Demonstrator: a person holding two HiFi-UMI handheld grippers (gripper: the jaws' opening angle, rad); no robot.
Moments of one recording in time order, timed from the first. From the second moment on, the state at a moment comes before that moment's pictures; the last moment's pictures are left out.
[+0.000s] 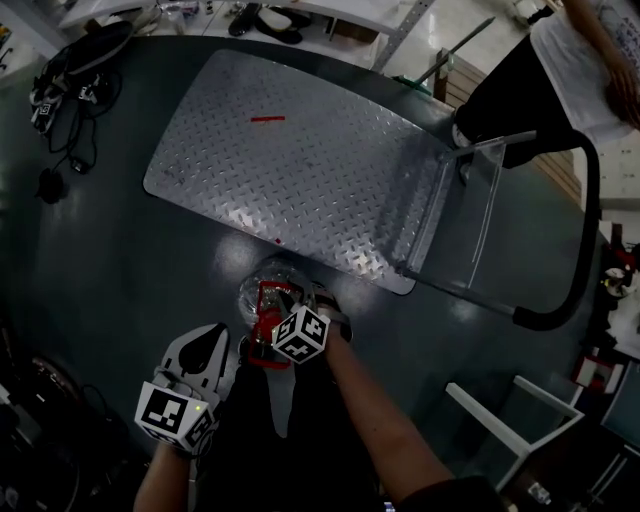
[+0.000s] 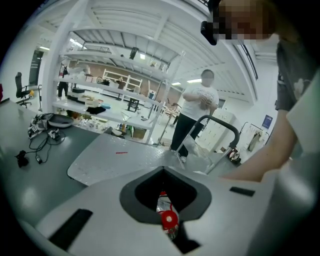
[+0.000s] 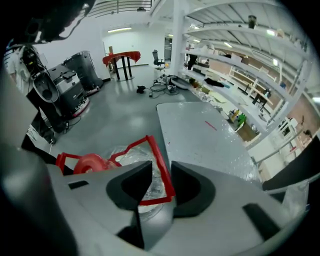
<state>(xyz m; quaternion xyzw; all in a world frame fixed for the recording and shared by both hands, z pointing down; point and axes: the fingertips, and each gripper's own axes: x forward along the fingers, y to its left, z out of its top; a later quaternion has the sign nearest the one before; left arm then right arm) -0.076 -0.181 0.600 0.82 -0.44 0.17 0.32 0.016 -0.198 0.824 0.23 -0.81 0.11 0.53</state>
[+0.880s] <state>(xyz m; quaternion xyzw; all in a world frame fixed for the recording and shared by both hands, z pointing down) -0.084 -0.162 0.599 0.82 -0.44 0.17 0.32 0.005 -0.163 0.787 0.22 -0.83 0.07 0.51</state>
